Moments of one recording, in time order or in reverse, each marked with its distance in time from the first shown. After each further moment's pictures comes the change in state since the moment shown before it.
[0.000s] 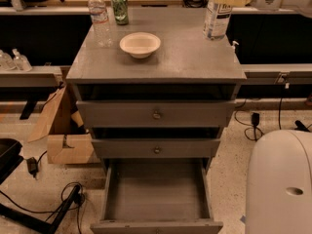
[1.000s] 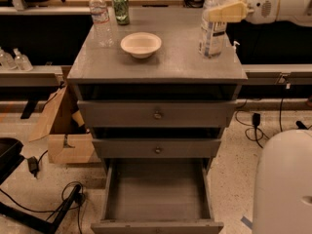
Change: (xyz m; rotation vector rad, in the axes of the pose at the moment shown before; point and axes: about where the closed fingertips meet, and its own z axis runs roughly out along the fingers) arm 0.037 0.042 0.003 -0.157 0.095 0.073
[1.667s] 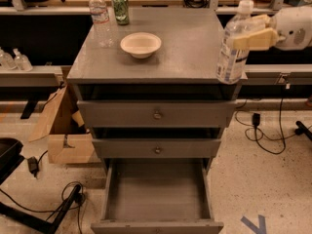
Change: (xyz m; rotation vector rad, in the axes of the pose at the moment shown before) arm 0.043 0.072 -0.062 -0.080 -0.002 -0.086
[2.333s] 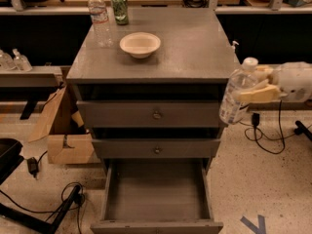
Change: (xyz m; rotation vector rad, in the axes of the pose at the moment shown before) arm 0.105 0.058 -0.005 -0.062 -0.021 -0.050
